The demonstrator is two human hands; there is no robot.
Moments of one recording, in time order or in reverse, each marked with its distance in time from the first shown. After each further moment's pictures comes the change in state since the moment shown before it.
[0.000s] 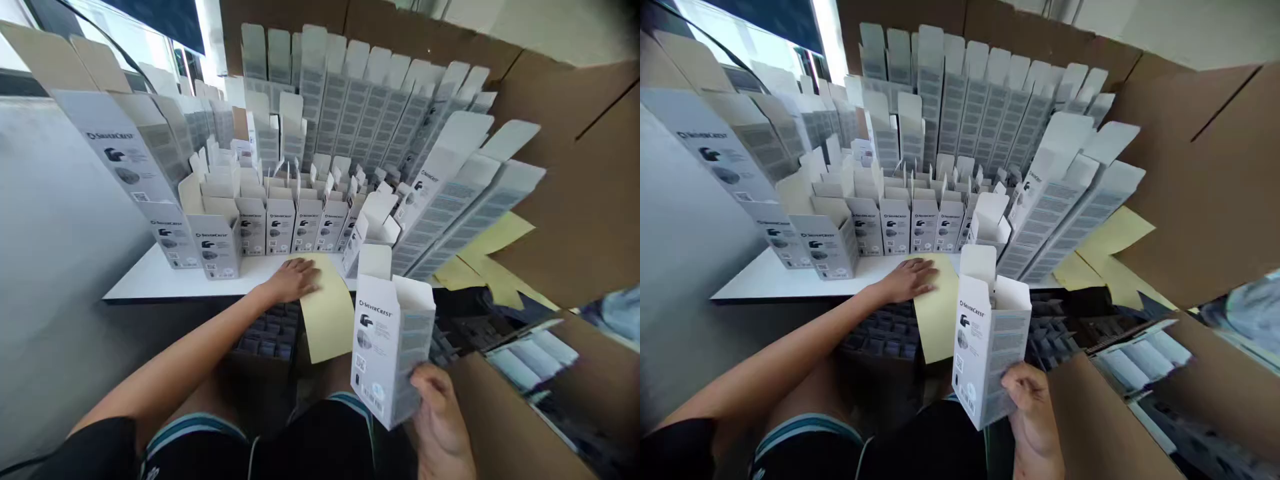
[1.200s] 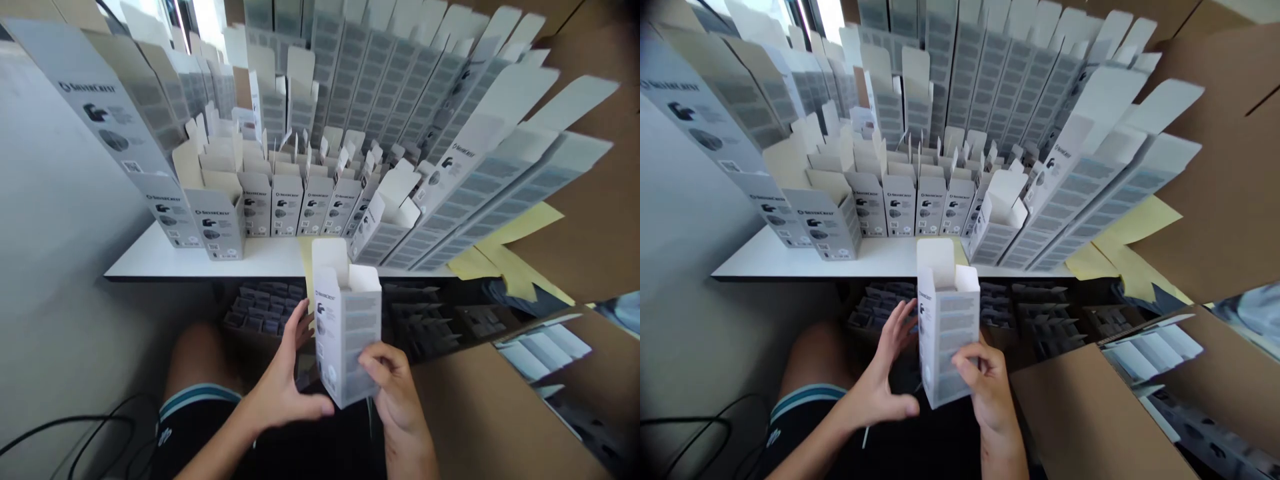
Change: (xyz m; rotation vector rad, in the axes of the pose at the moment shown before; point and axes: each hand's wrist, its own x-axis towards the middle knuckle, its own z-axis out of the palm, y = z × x) left_hand -0.144 0.138 0.048 -1.172 0.484 -0.050; right_hand -0.011 0.009 0.072 0.057 -0.188 0.225
